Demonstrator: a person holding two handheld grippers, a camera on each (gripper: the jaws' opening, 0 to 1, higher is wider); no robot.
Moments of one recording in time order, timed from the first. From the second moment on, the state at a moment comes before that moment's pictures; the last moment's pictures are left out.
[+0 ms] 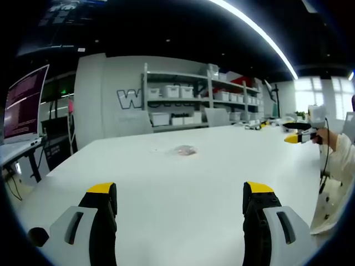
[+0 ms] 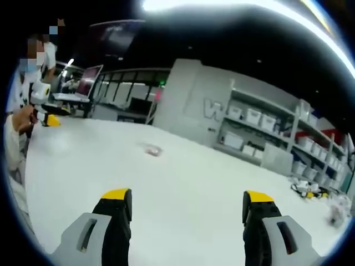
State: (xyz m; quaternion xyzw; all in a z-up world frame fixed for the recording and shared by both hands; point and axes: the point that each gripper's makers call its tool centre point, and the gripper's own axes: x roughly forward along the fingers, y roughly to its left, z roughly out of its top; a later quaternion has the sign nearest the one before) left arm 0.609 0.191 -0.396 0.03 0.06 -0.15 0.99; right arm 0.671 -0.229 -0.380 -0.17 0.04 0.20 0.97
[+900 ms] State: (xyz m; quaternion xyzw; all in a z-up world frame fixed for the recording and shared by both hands) left arm 0.612 0.187 -0.396 0.03 0.06 -0.16 0.98; right arm 0.687 -0.212 -0.379 -0.21 0.03 0.22 0.95
